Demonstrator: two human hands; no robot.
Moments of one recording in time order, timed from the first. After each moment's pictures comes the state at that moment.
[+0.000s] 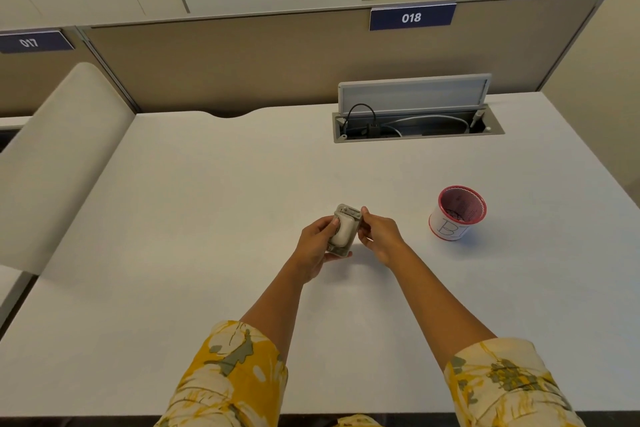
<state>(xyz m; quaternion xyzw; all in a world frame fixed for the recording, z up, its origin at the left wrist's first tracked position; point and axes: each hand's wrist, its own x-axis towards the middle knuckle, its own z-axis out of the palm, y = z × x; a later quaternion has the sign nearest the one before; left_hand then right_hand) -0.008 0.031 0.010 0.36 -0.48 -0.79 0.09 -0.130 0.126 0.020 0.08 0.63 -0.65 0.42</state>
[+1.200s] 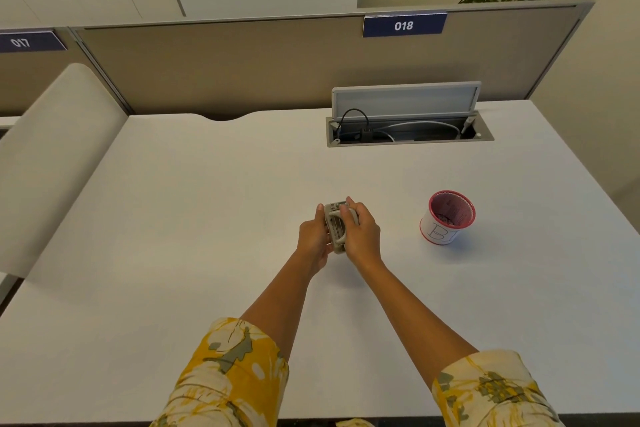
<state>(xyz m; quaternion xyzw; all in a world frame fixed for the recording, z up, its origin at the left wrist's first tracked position) -0.039 0.042 0.029 0.43 -0.45 -0.77 0.13 -0.093 0.120 0.039 -0.15 0.77 -0.59 0.21</state>
